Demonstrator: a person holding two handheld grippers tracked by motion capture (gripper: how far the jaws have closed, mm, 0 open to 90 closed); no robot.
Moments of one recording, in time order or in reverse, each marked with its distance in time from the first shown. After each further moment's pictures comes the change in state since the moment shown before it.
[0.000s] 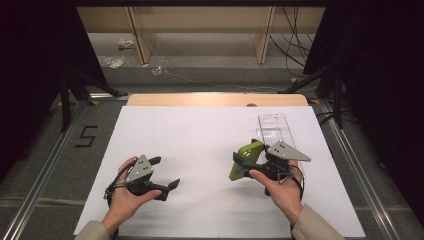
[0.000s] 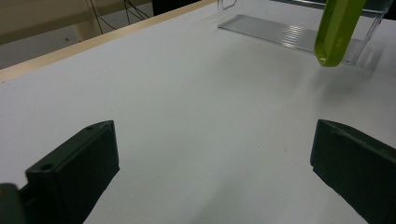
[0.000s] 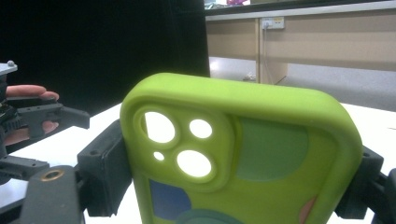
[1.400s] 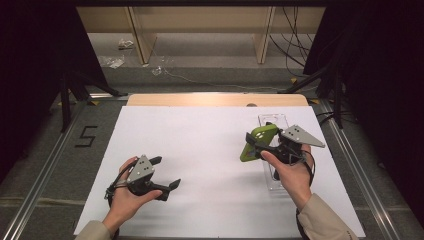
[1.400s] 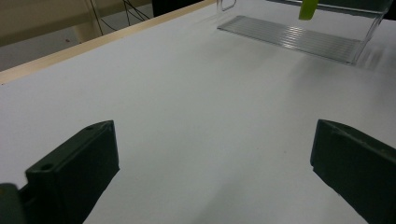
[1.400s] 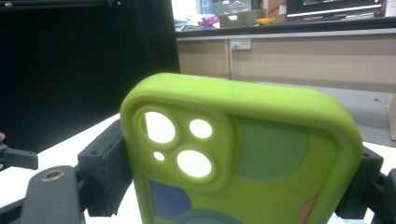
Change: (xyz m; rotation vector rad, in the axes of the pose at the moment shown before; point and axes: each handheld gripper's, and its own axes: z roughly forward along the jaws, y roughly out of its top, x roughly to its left) left arm -0.001 0.000 0.001 -0.005 0.001 -0.003; right arm -0.032 0.031 -0.003 -0.067 -0.106 -0.002
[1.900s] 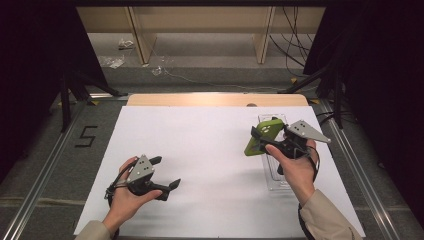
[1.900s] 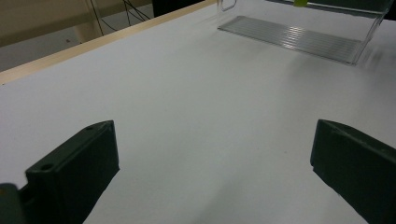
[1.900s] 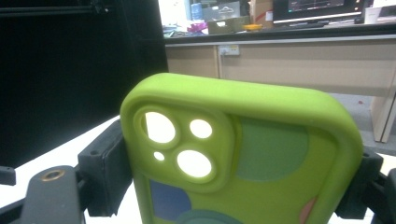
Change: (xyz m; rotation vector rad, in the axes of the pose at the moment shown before) left arm 0.000 0.000 0.000 -0.001 0.003 0.000; right arm -0.013 0.009 -0.001 -0.022 -0.042 0.007
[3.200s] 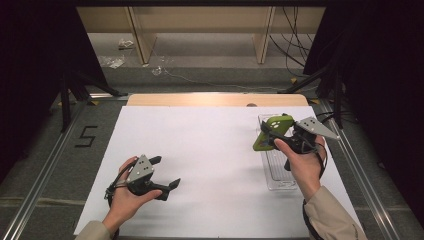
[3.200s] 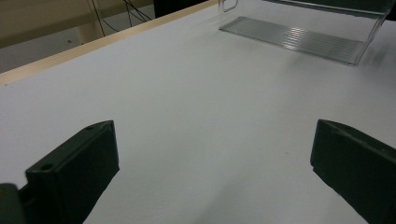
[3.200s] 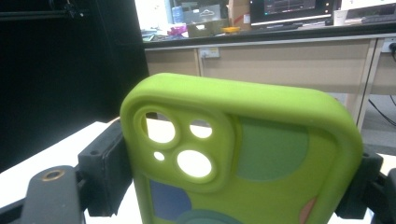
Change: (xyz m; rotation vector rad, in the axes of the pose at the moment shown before) left arm 0.000 0.000 0.000 -0.003 0.003 0.000; right arm -0.023 0.003 -0.004 -0.011 -0.077 0.021
